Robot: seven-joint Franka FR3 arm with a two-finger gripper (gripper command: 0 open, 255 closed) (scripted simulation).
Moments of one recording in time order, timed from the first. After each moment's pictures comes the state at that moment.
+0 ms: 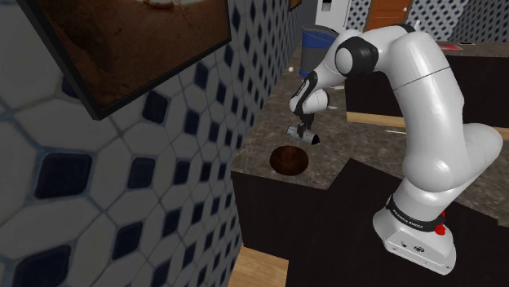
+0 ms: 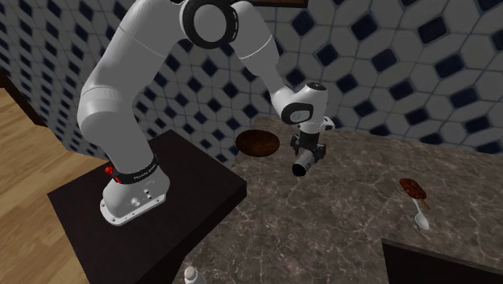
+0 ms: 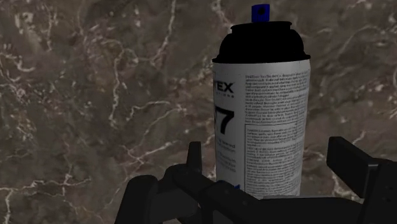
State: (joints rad) arm -0.36 0.77 -0.20 -1.84 0.17 2.64 -0.69
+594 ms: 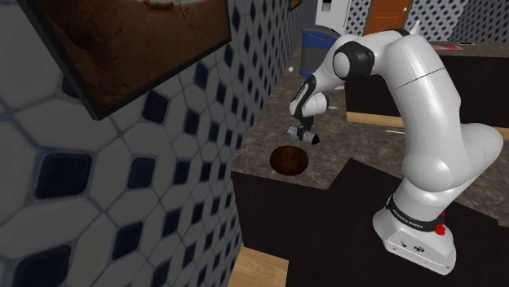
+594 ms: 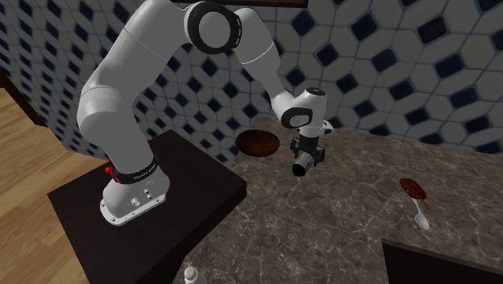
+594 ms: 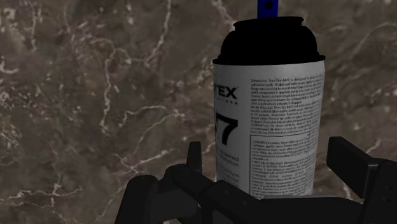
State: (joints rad) arm -0.37 0.81 -0.19 -1.82 0.18 2.66 -0.69
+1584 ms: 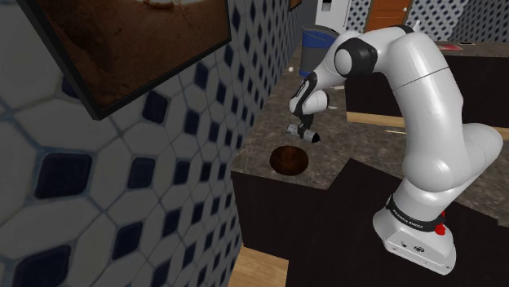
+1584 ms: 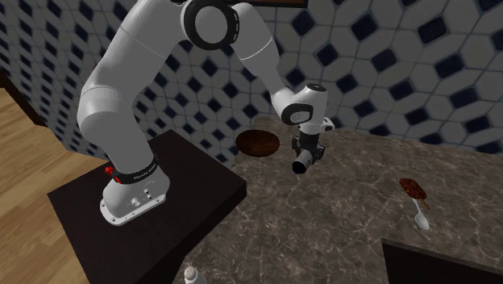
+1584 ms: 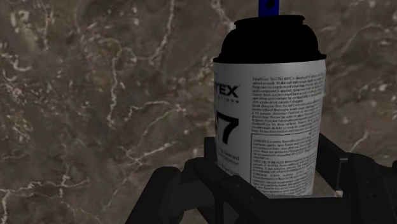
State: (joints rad) arm -0.36 0.78 -0.20 -1.84 0.17 2.64 -0.69
